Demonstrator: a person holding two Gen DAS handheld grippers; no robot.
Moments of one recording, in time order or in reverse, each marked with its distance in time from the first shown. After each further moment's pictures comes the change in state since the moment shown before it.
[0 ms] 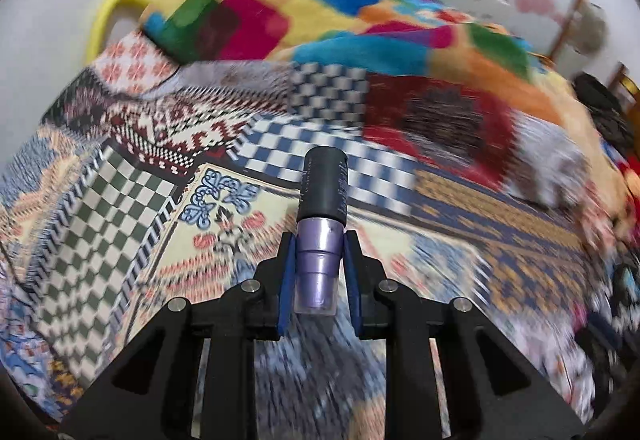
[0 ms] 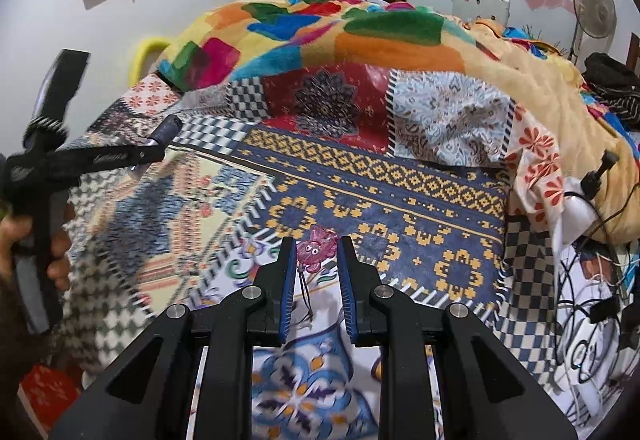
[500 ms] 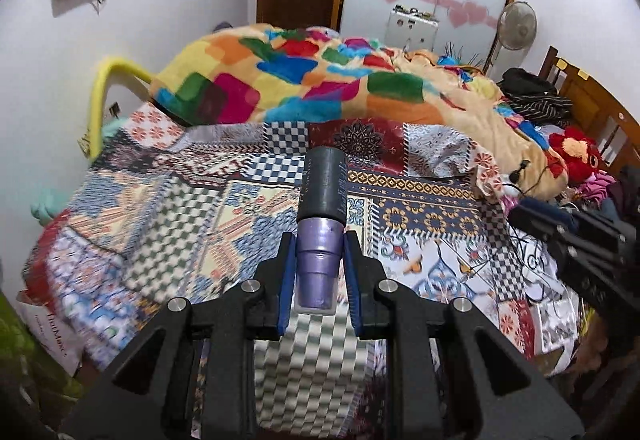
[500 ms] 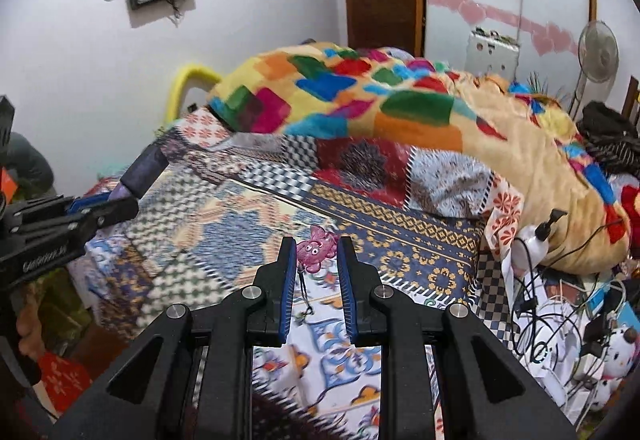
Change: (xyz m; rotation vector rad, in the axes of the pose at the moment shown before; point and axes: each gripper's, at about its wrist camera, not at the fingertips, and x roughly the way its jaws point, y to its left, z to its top) left arm -0.221 -0.018 -0.067 0.133 -0.154 -0.061; right arm -0.135 0.065 0.015 -0.076 -0.114 0.031
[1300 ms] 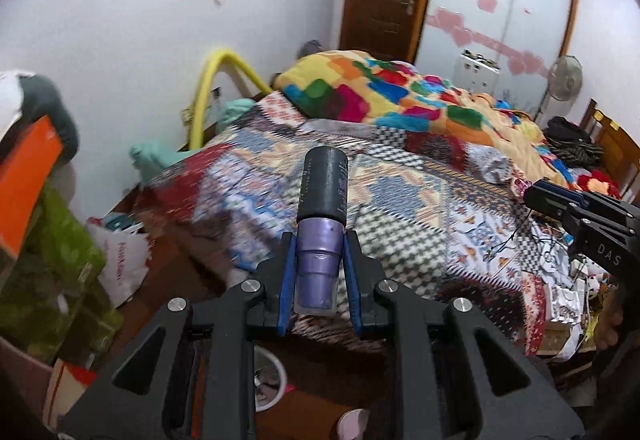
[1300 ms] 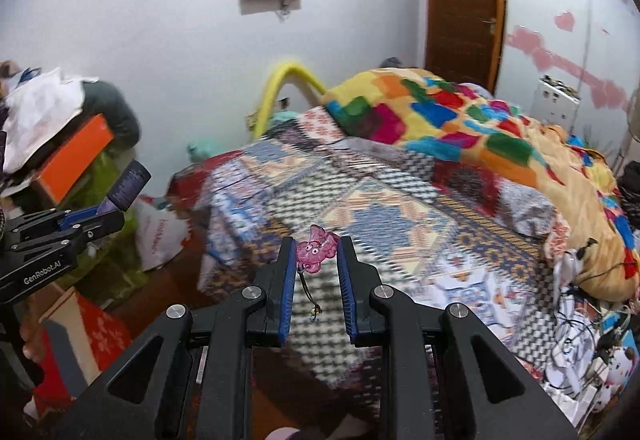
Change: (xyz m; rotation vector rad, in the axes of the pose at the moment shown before) left arm -0.212 0.125 -0.139 -0.194 -0.091 0.191; right arm -0.096 0.172 -0.037 -0.187 -0.022 0.183
